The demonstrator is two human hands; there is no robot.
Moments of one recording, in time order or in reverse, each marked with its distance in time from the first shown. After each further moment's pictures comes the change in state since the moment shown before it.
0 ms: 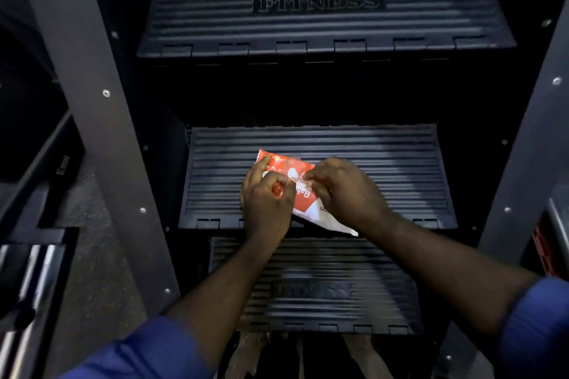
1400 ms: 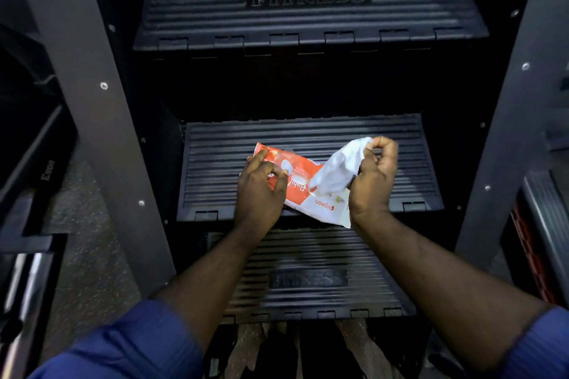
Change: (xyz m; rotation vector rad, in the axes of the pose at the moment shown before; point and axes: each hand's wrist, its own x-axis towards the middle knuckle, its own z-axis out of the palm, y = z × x) left_hand 0.005 -0.005 -0.016 -0.013 -0.088 0.134; right_hand -0.023 -0.034 -0.005 1.073 0.875 0.522
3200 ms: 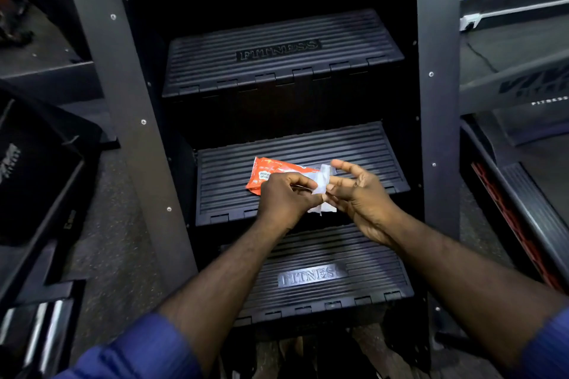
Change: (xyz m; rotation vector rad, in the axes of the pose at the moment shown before) left_hand -0.072 0.120 -0.050 -0.237 -0.315 -0.130; right_hand -0.065 -0.065 -0.077 0.165 -0.473 0.489
